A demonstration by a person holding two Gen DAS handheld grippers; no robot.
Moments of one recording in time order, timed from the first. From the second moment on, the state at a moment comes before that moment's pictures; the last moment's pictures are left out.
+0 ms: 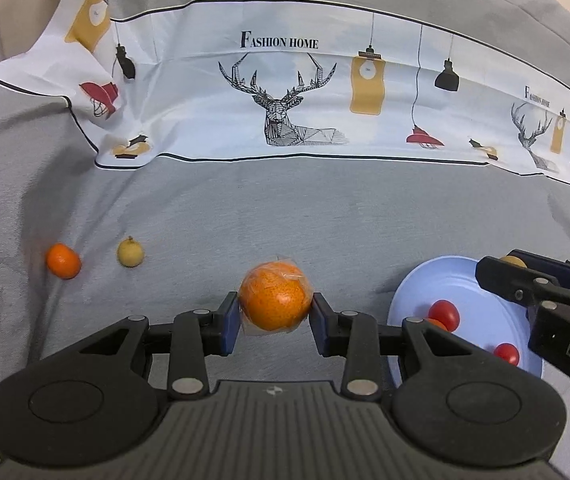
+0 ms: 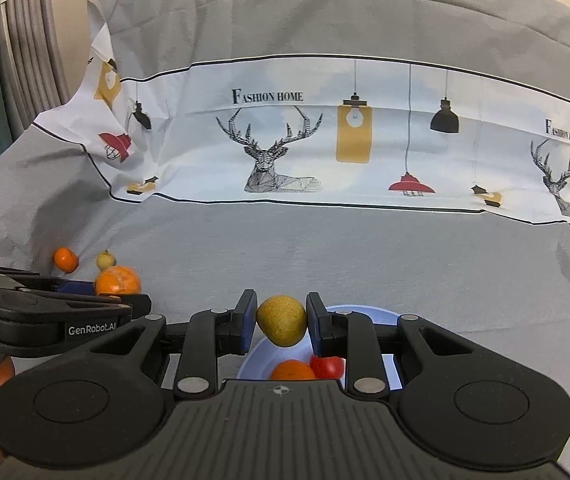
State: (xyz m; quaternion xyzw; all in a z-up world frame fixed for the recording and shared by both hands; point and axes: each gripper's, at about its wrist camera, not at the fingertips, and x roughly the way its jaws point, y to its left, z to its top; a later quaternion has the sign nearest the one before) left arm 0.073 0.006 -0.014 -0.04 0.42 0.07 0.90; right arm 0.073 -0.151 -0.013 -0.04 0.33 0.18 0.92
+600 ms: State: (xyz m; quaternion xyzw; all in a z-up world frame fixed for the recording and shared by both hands) left arm 0.079 -0.009 -0.014 -0.04 0.40 0.04 0.91; right arm 0.078 -0.162 -0.016 -0.04 0.34 0.16 0.93
